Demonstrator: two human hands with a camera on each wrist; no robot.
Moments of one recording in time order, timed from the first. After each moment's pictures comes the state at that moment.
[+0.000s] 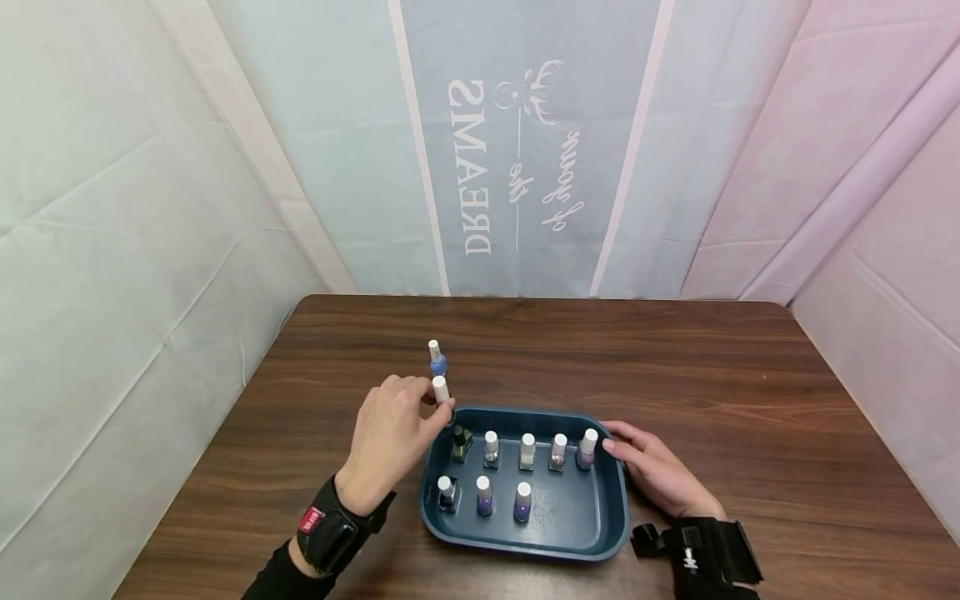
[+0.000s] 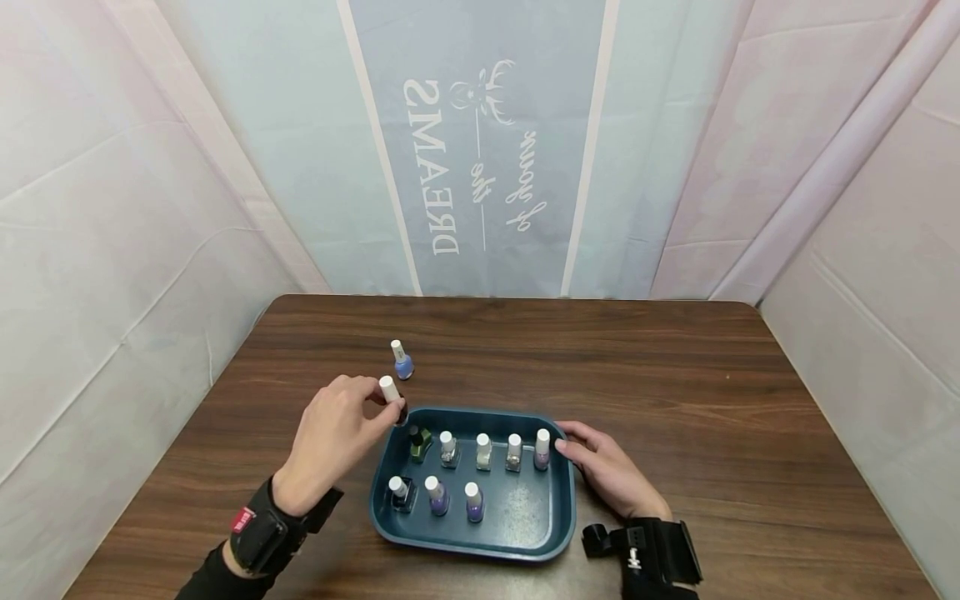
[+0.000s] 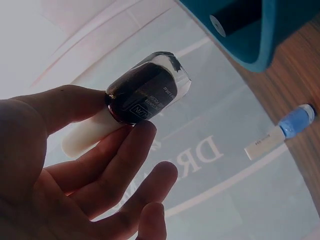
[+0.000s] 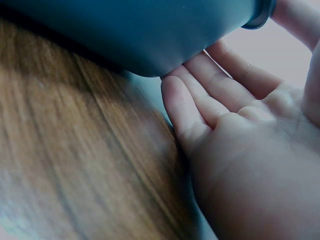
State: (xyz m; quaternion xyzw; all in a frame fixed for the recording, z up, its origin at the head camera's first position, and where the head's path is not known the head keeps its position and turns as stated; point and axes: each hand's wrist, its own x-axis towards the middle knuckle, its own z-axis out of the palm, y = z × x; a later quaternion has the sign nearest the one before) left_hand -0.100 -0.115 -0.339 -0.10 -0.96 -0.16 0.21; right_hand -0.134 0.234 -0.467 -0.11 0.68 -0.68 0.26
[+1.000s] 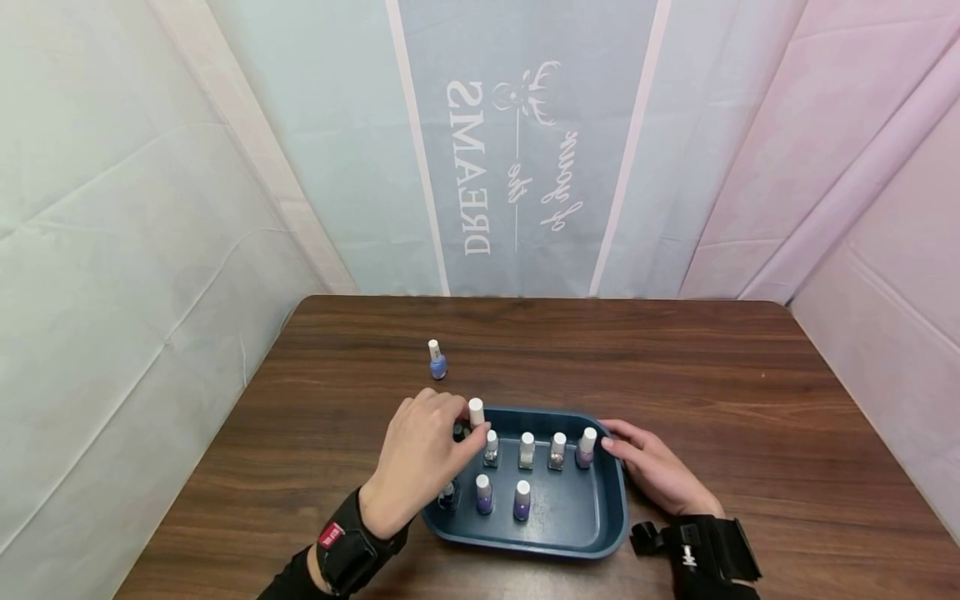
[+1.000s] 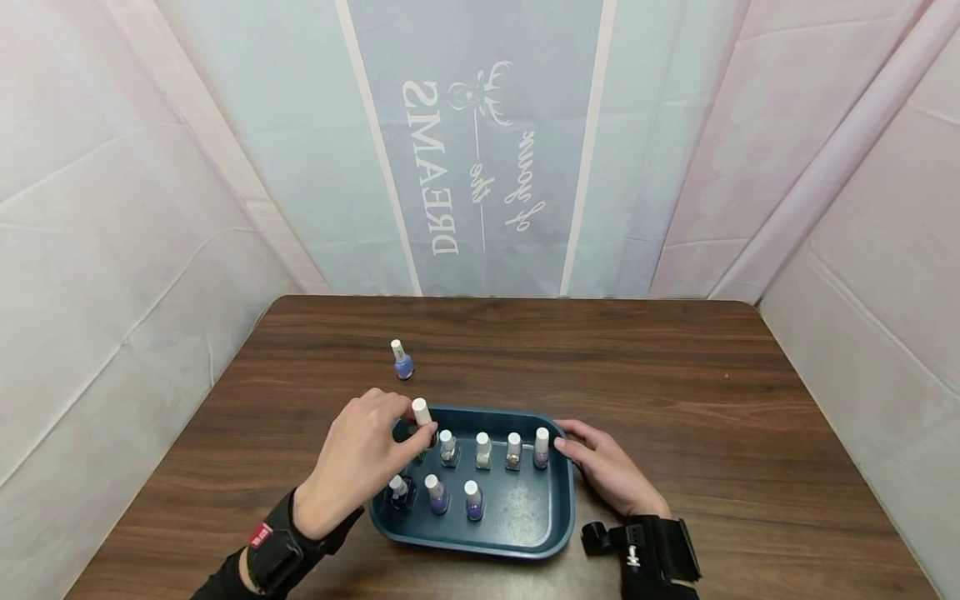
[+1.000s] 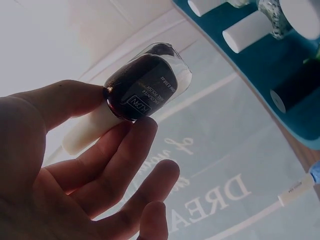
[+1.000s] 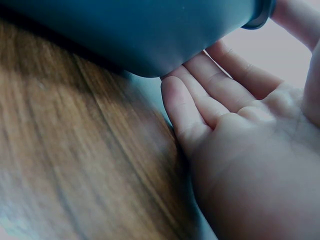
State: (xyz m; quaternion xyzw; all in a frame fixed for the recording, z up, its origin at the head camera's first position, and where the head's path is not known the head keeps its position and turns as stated) left_hand -0.083 -0.082 -0.335 -0.16 -0.95 -0.15 0.21; right_hand -0.134 0.234 -0.465 -0.10 0.69 -0.67 0.26
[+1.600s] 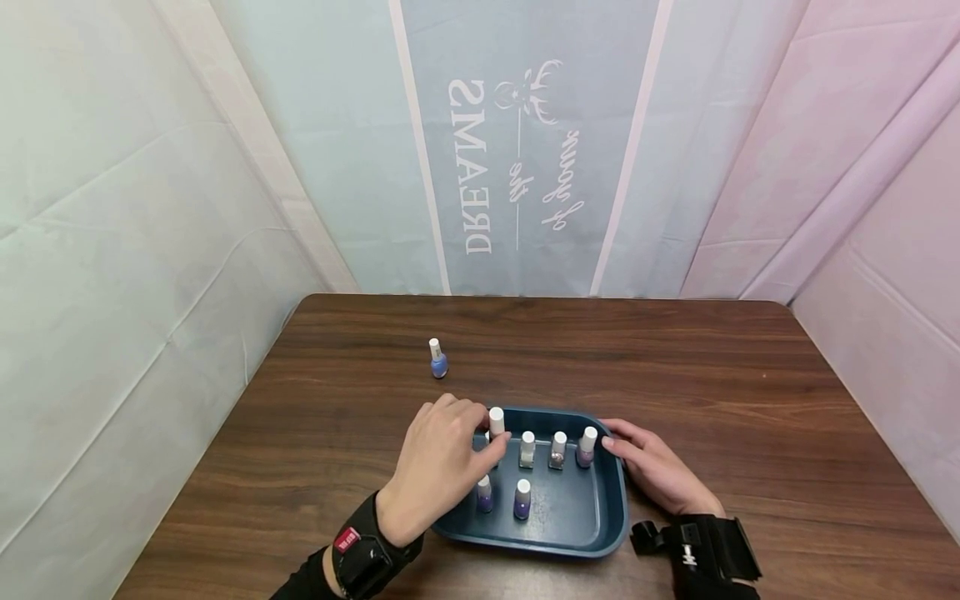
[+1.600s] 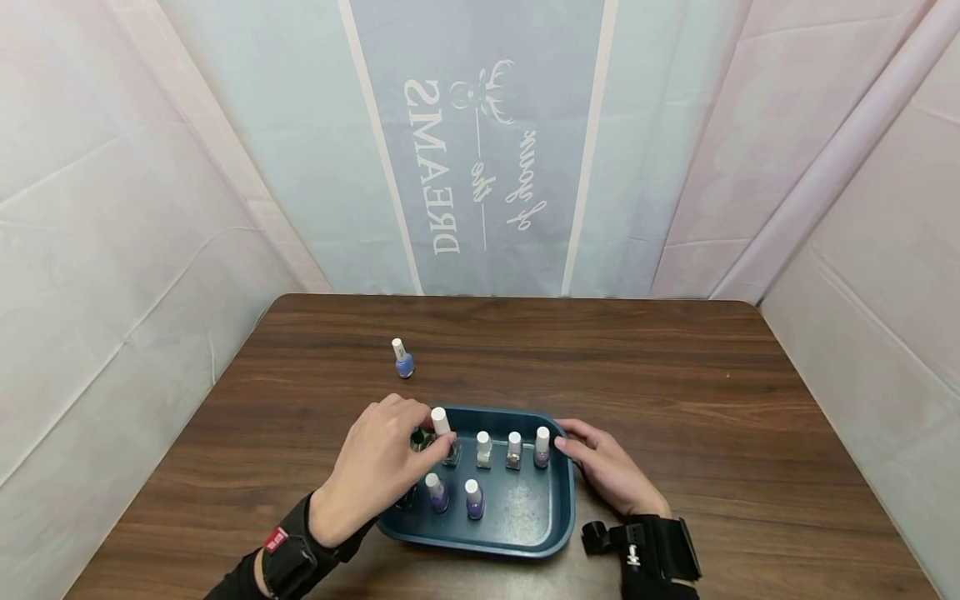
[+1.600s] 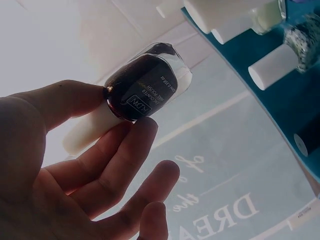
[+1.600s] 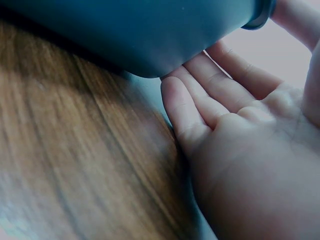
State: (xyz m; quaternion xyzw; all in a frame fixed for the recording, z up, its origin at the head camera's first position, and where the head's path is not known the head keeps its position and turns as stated) left_hand -0.076 -0.065 -0.335 -0.18 -0.95 -0.15 0.20; right_hand -0.135 0.234 -0.467 -0.10 0.69 -0.67 0.26
